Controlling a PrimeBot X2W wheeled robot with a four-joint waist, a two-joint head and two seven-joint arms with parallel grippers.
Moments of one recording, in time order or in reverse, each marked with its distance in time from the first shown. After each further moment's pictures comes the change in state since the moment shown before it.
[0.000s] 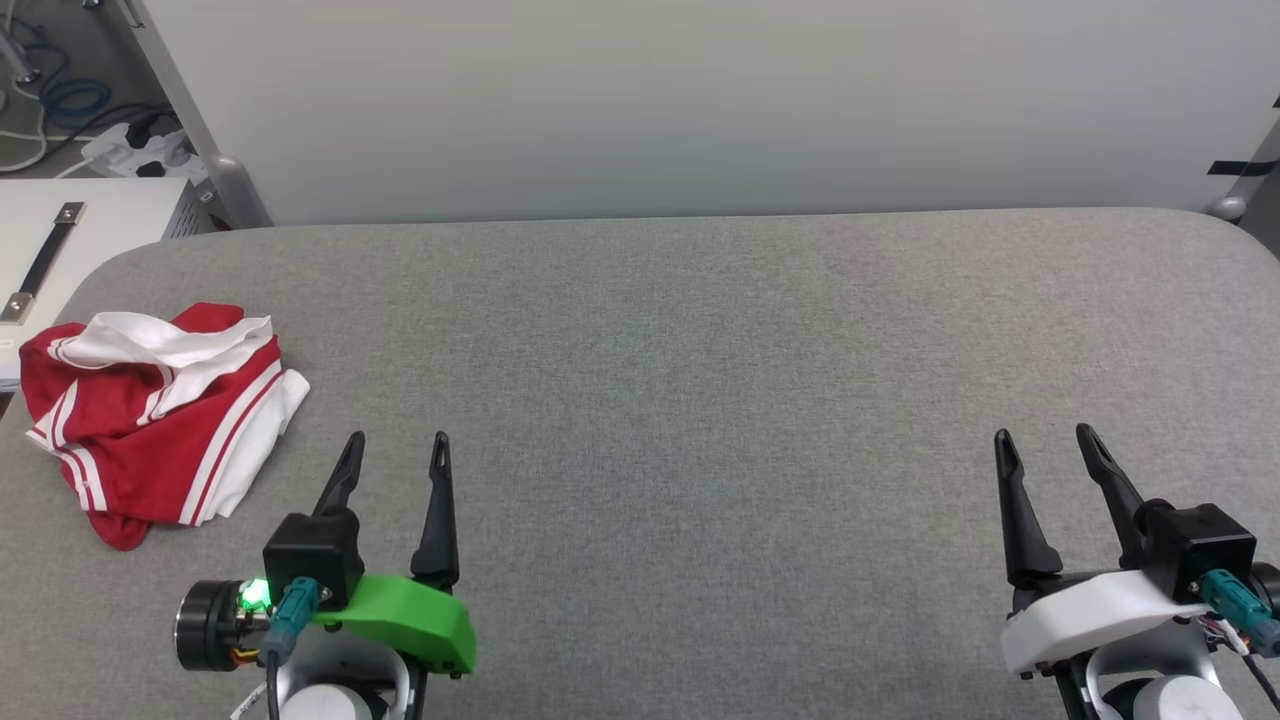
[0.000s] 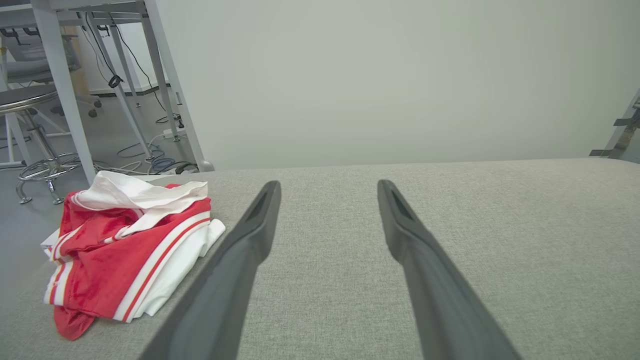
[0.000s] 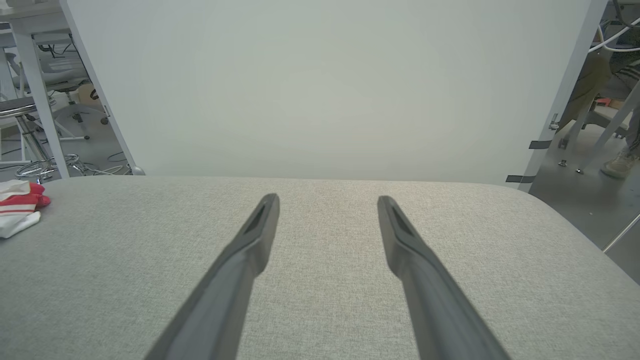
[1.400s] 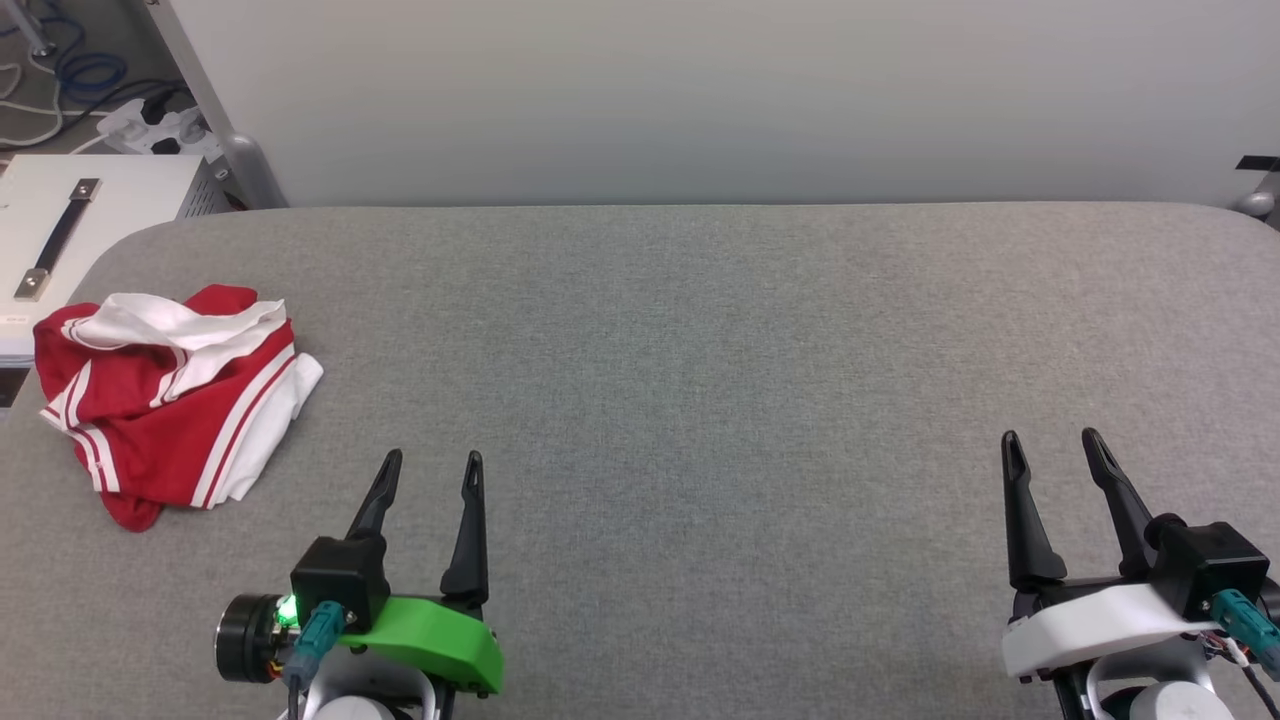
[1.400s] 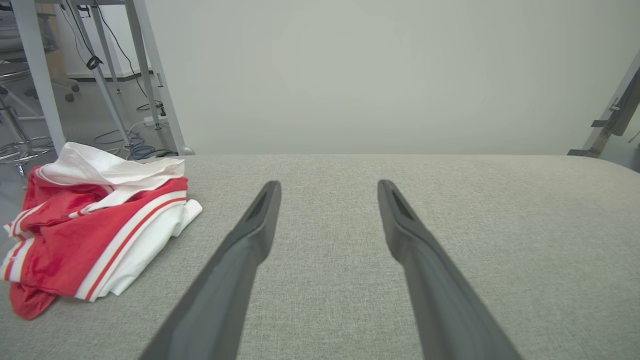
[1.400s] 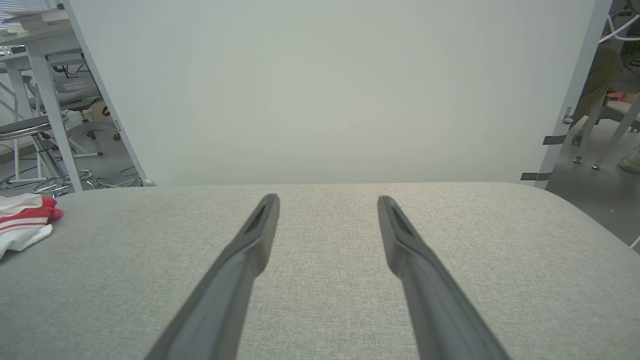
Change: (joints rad) left arm -0.001 0.000 -0.052 0.083 -0.055 -0.014 -0.098; right arm 0.000 0.000 -0.002 0.045 0.041 0.000 -0.092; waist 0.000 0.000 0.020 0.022
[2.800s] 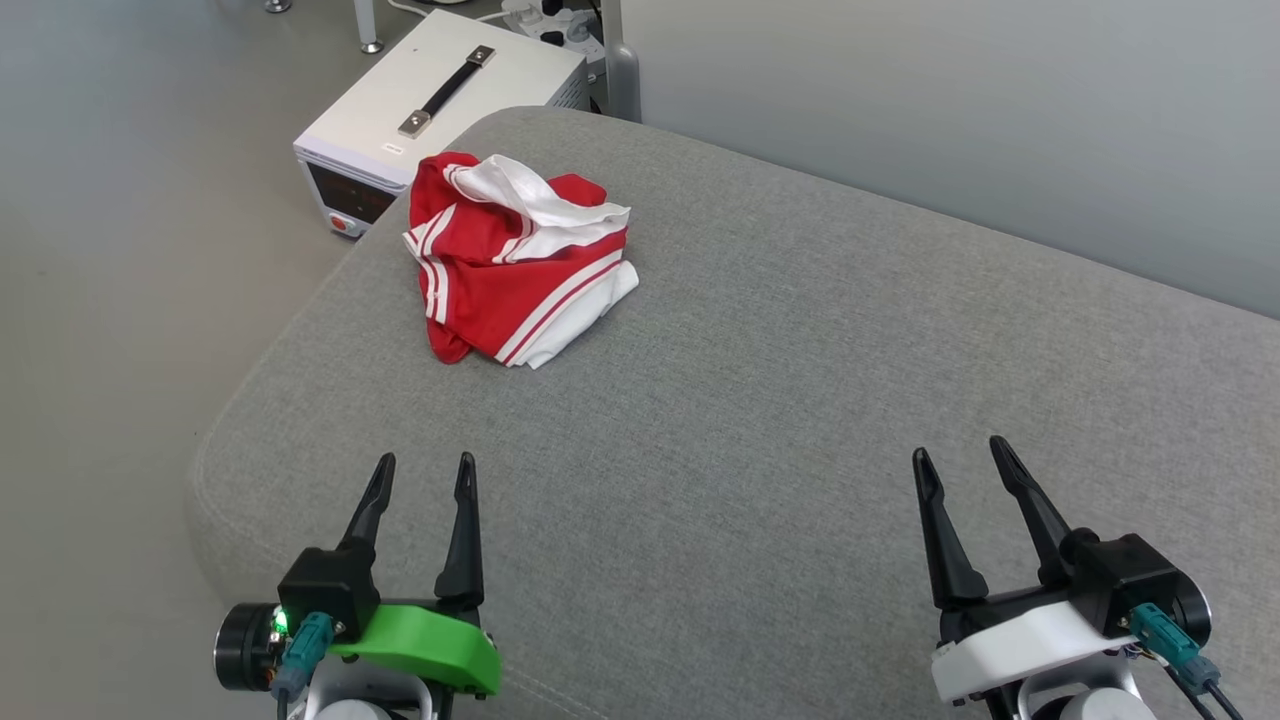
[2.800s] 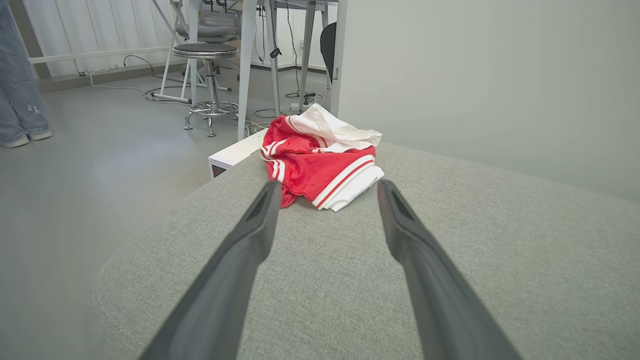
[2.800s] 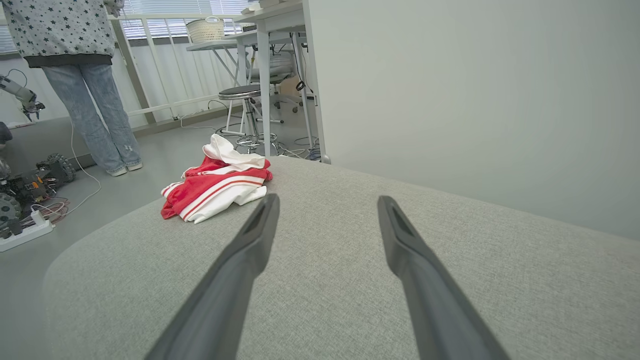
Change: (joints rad) left arm 0.000 -0.001 0.003 0.028 -0.041 -0.003 -0.053; right arm -0.001 0.004 0.136 0.030 0.003 0.000 -0.055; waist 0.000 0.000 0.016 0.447
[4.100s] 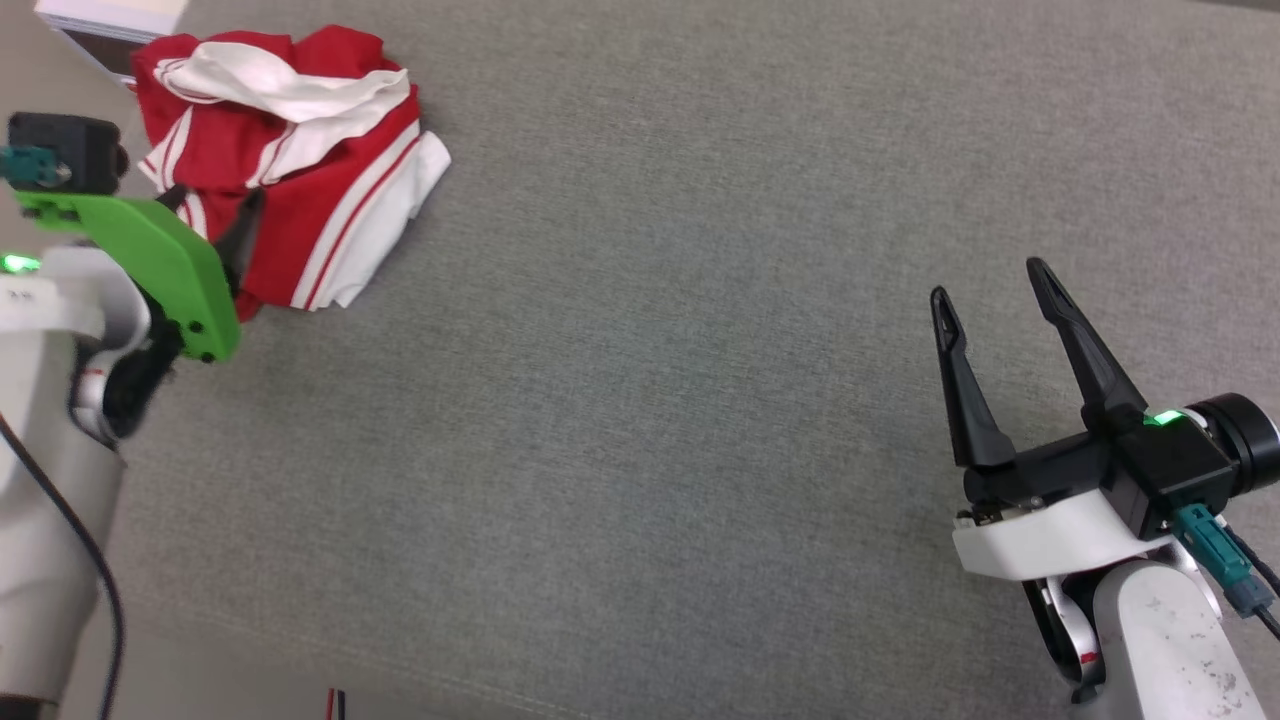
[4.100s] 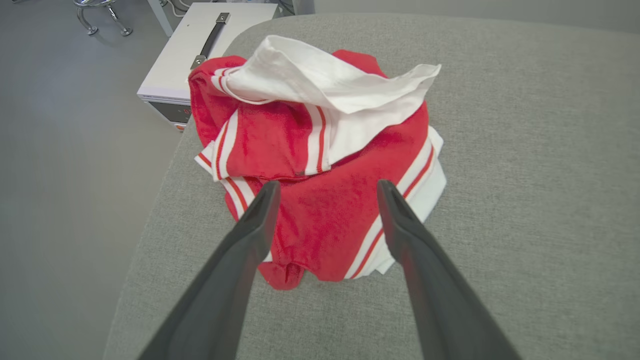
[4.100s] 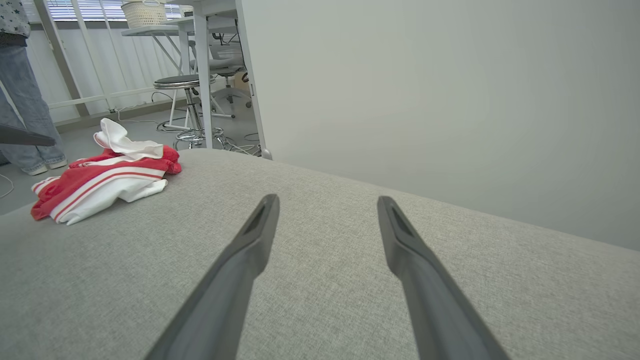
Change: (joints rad) left arm -0.701 0.457 -0.155 0.382 -0.440 -0.097 0.565; right arm -0.179 -0.054 0.032 -0.157 -0.121 0.000 0.015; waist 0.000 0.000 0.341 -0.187
